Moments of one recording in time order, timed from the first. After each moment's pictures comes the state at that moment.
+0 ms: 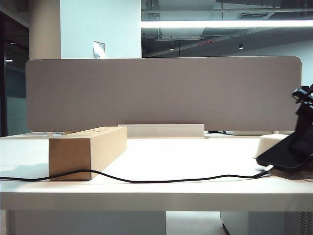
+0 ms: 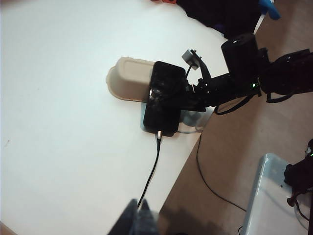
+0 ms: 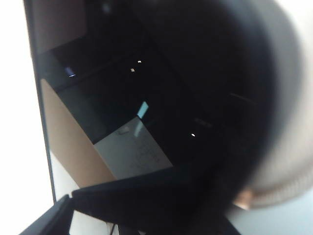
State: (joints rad) left arm -0.34 1.36 1.50 -0.81 0.77 0.21; right arm -0.09 1.46 0.58 0.04 -0.33 0.64
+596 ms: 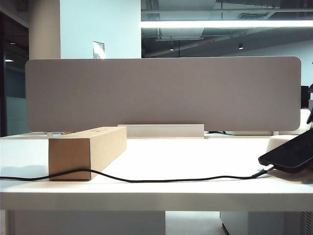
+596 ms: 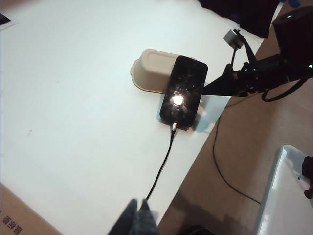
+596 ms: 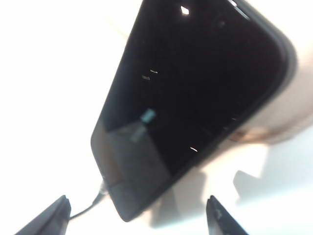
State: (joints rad) left arm -0.34 1.31 1.50 -0.86 0.69 0.25; right arm -0.12 1.13 0.57 -0.28 -0.35 0.51
